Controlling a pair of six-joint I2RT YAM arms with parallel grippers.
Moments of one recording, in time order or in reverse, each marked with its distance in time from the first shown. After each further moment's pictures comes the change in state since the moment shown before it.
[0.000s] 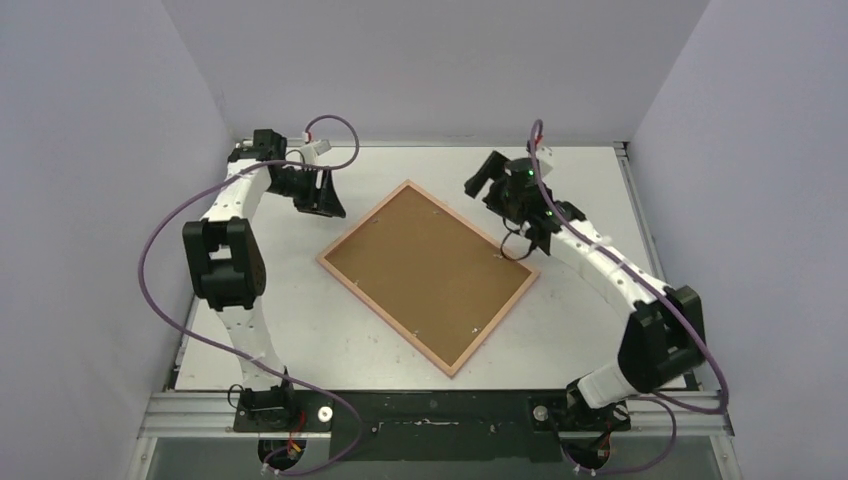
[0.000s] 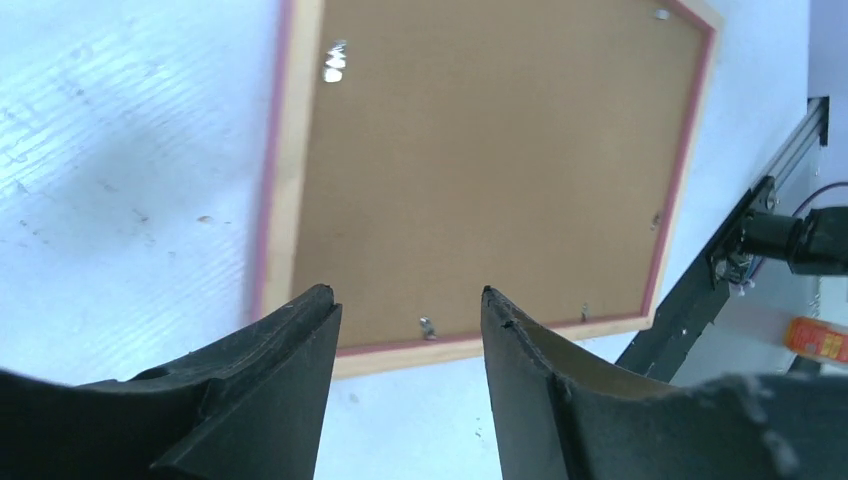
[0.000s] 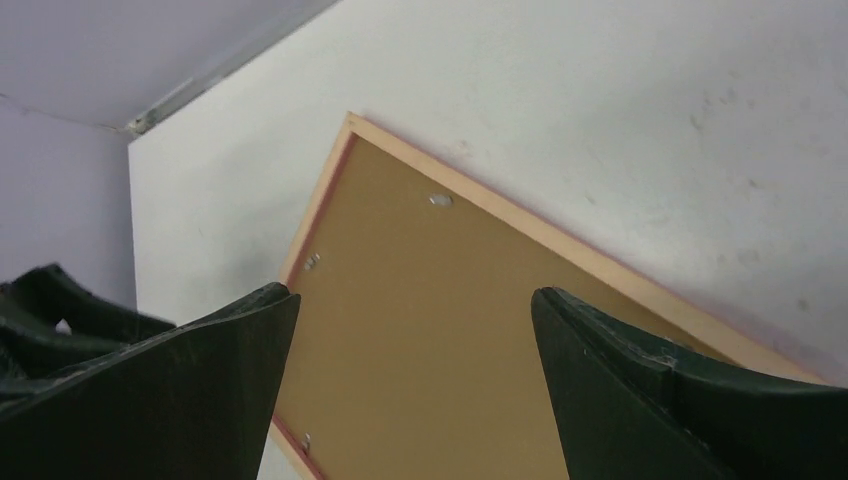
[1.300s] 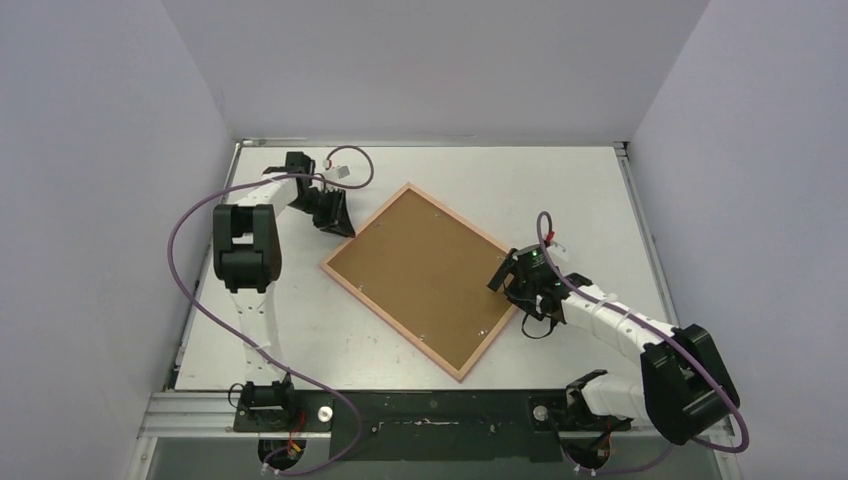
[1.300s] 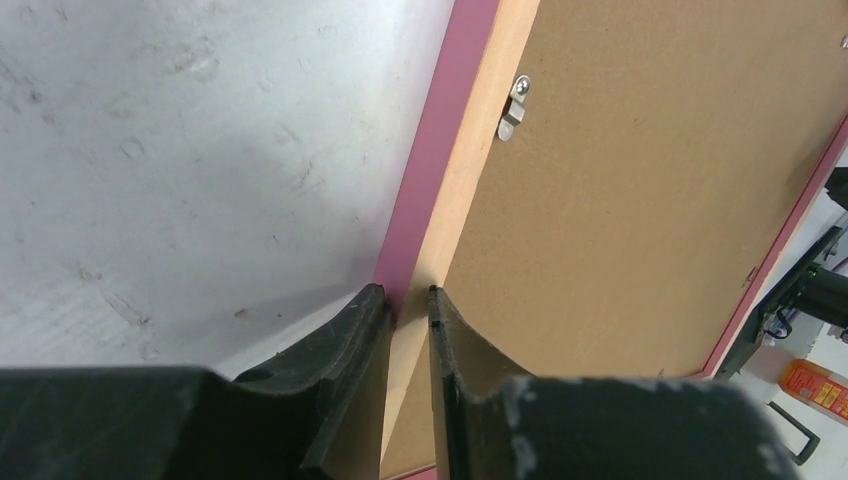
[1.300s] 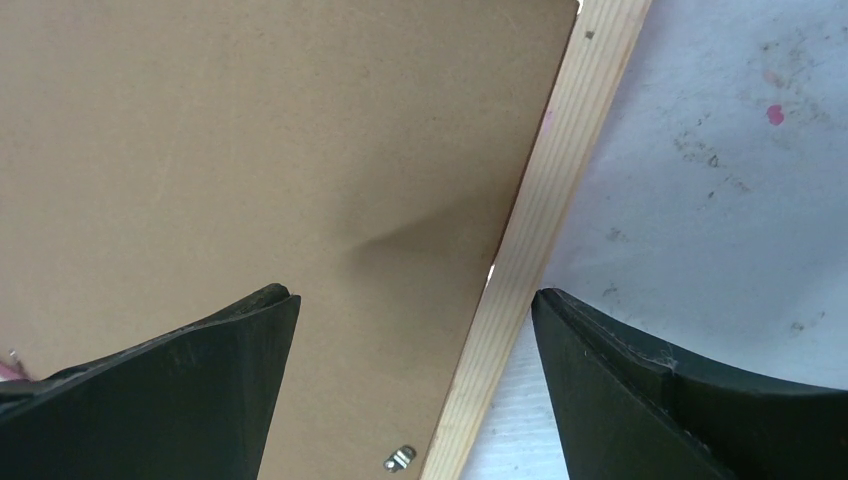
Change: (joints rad) left arm -0.062 0.273 -0.020 0.187 -0.139 -0.151; right arm 0.024 -0.366 -0.722 -0.106 0.008 0.192
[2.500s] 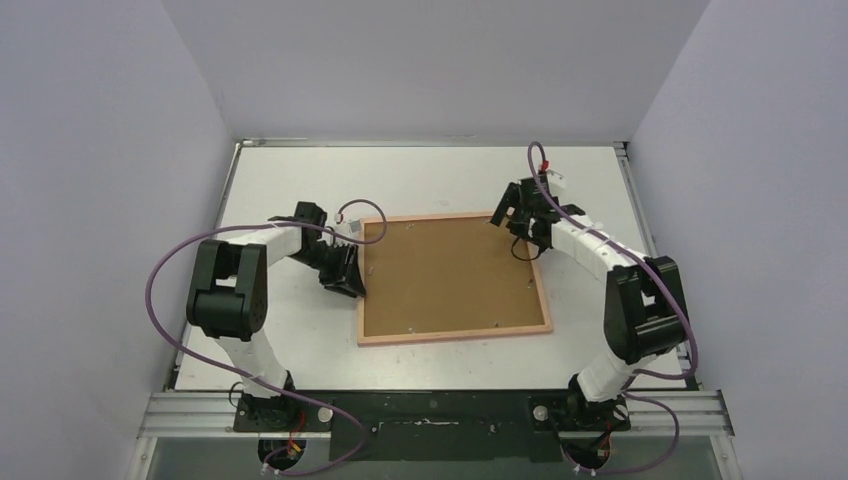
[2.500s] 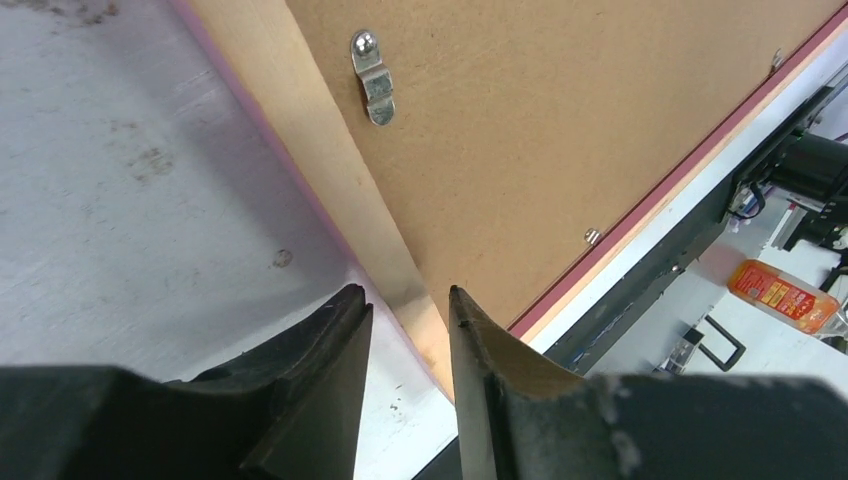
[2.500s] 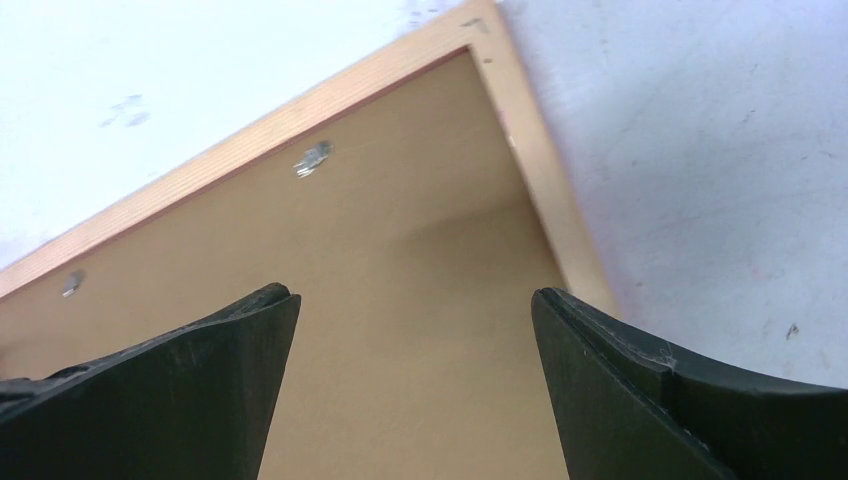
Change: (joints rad) left arm -0.110 -0.440 -0.682 0.115 0.011 -0.076; right arm -0.206 0.458 0.526 0.011 0.002 -0.320
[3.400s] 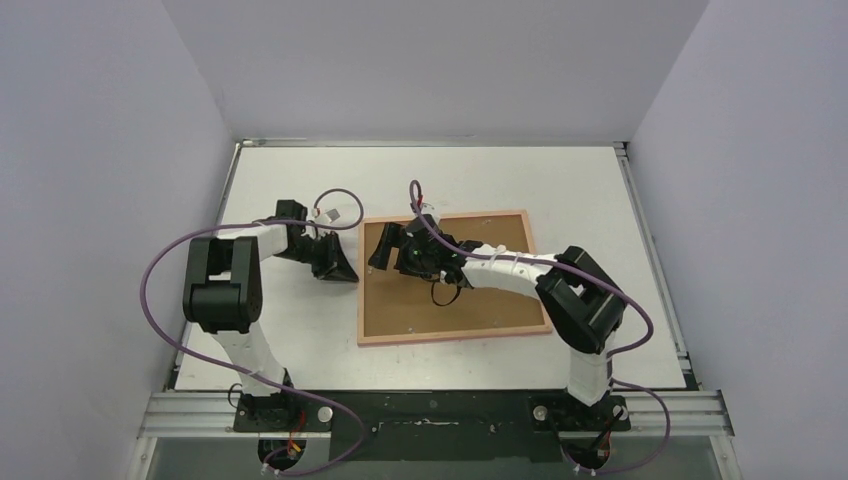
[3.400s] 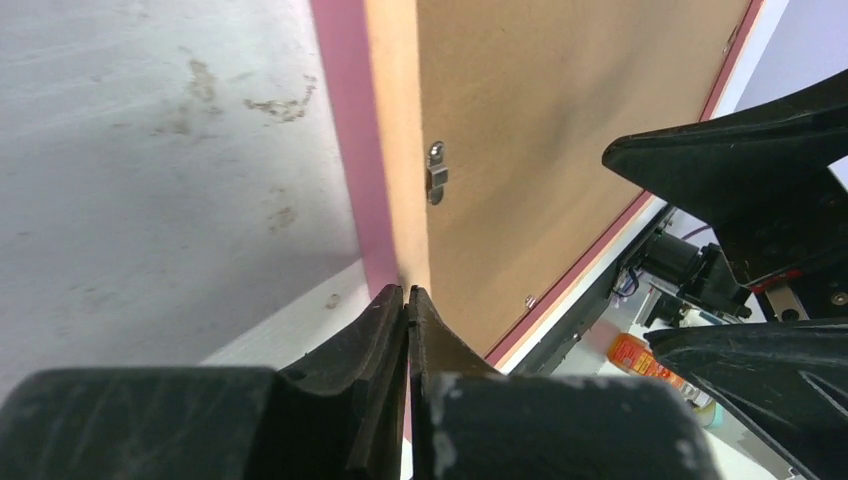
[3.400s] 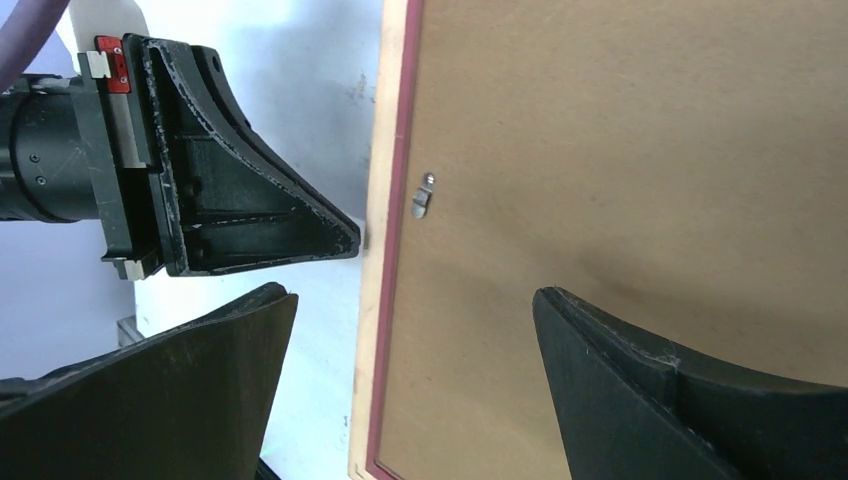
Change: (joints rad) left arm 0.111 0.036 -0.008 0.161 0.121 -0.216; right arm 0.576 0.172 0.069 0.343 -0.195 0.218
